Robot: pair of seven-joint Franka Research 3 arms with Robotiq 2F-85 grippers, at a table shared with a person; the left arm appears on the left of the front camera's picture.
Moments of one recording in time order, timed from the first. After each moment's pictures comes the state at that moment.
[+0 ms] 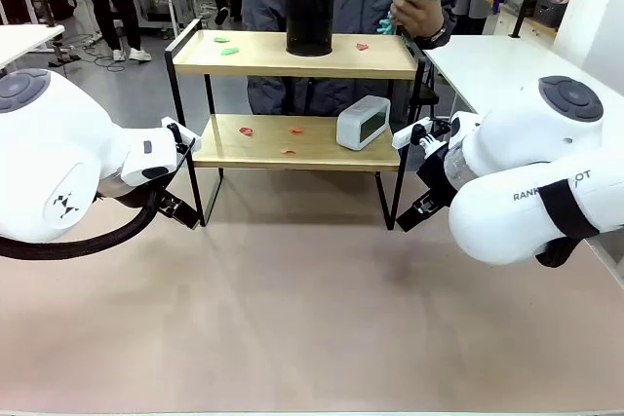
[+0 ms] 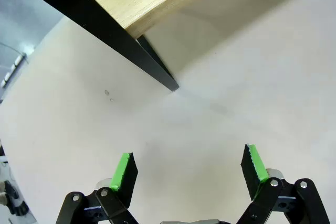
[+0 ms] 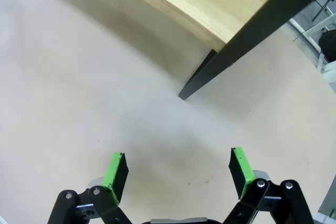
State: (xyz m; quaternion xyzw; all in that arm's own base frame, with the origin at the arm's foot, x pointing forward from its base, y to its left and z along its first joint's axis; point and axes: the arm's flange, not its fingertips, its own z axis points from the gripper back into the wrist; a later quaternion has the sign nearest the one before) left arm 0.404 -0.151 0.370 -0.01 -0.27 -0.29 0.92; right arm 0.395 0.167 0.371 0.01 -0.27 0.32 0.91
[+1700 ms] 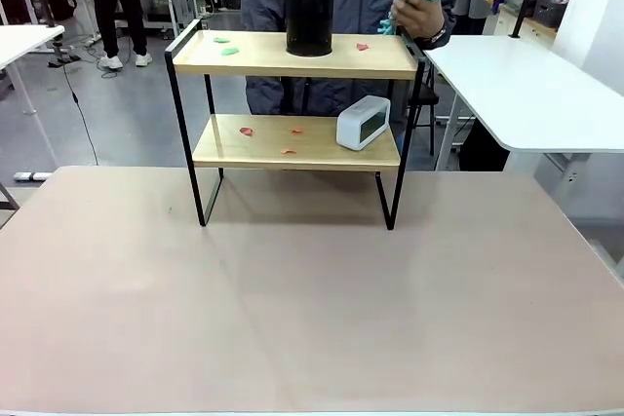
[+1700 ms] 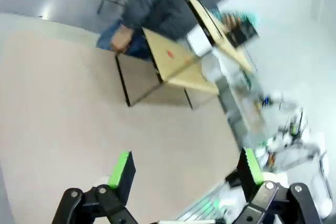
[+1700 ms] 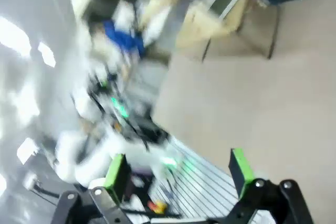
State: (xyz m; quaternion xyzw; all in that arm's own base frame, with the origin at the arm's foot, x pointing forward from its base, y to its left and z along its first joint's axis) left arm 0.240 0.206 0.507 -0.47 -0.39 0.01 0.79; right arm 0.197 -0.188 0.508 0.56 -0.28 0.01 0.78
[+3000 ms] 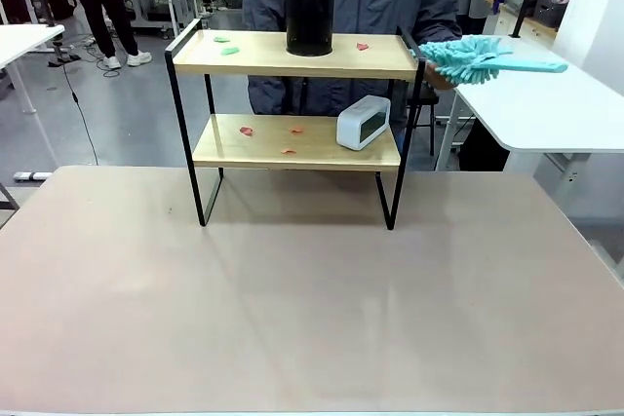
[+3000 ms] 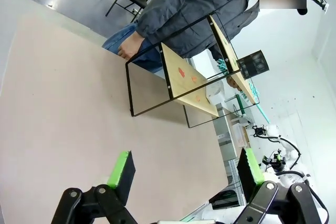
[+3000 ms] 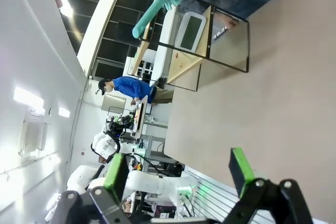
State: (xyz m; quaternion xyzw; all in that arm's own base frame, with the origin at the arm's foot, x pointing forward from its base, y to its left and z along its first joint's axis) left arm 0.254 0.220 0.483 -0.50 -0.38 0.09 0.77; right arm 0.195 -0.224 0.474 0.57 -0.29 -0.09 0.76
